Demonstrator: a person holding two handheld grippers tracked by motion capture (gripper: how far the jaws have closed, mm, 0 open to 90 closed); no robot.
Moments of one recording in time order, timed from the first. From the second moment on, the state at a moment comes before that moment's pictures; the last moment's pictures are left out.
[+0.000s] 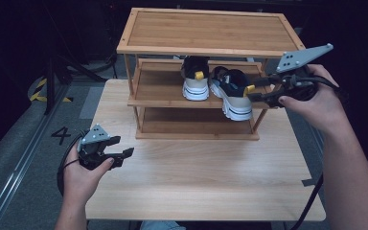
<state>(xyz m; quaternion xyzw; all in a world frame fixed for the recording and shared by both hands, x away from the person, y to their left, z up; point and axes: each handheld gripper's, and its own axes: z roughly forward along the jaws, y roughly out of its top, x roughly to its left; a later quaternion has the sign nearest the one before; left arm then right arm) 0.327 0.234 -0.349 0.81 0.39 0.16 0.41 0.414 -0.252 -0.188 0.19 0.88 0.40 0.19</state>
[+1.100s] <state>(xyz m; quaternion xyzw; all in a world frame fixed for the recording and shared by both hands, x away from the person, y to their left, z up) 0.304 0.255 -0.356 0.80 0.42 0.17 0.39 0.441 -0.262 -0.252 0.24 0.85 0.45 0.15</state>
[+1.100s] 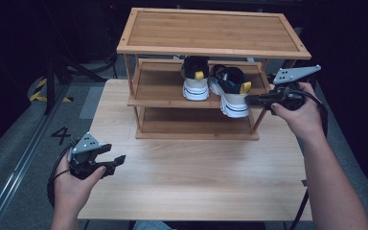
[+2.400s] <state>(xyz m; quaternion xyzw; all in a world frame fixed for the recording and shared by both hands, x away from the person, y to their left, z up) 0.304 0.259 -0.356 0.80 0.42 0.17 0.39 0.476 -0.224 -0.260 0.25 0.84 0.44 0.19</state>
